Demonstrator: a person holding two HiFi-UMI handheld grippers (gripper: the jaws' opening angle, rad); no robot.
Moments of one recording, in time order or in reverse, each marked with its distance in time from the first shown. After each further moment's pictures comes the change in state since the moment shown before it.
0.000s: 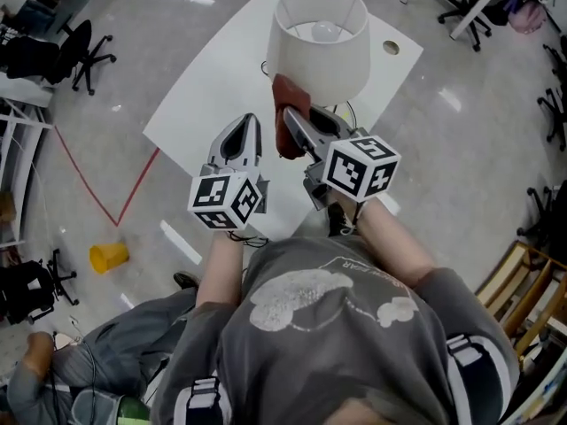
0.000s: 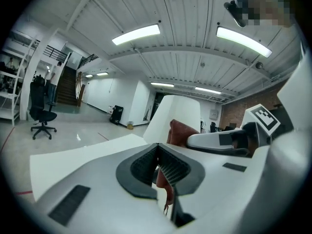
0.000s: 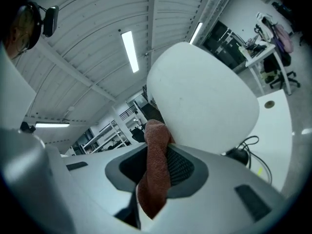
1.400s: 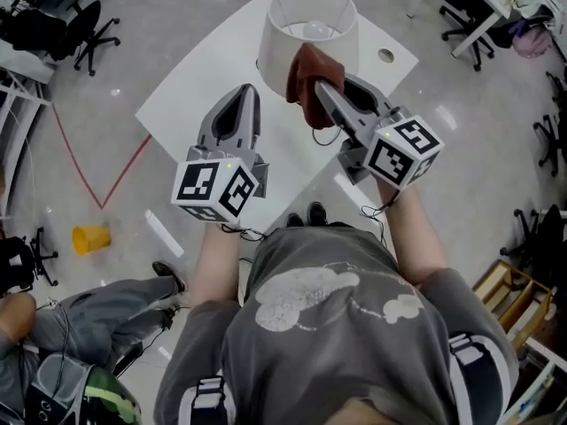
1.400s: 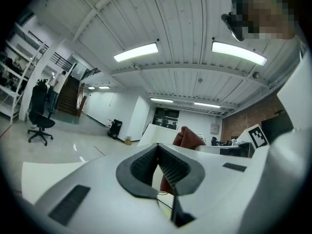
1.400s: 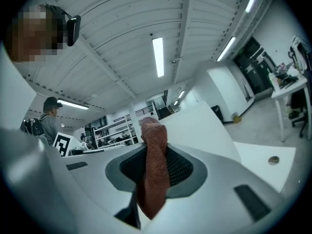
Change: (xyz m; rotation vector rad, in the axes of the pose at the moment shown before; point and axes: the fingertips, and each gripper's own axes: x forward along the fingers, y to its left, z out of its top) left arm 0.000 -0.051 0.070 -0.020 -0.202 -0.007; right arm -0.054 -0.008 0.086 -0.307 -0.057 0.160
